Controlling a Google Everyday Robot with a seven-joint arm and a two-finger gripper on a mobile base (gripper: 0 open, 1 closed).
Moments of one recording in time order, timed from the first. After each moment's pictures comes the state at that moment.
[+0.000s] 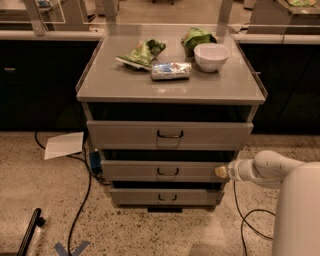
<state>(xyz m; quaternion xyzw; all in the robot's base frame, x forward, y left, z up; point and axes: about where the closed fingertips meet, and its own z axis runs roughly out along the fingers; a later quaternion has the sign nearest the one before) 0.664 -0.281 0.426 -0.16 0.93 0.17 0.30</state>
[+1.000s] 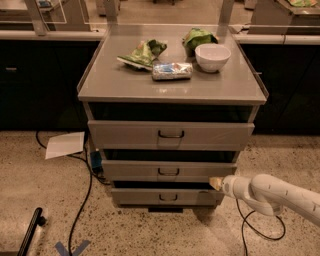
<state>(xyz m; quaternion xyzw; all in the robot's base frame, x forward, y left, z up) 0.618 -0.247 0.417 -0.07 0.91 0.20 0.35</state>
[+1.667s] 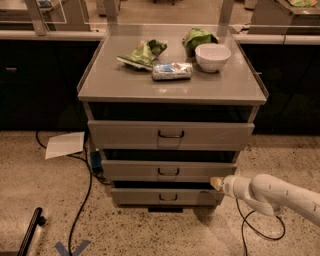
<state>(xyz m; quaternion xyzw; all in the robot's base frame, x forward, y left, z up) 0.618 -0.247 0.416 -0.07 0.91 0.20 0.35</state>
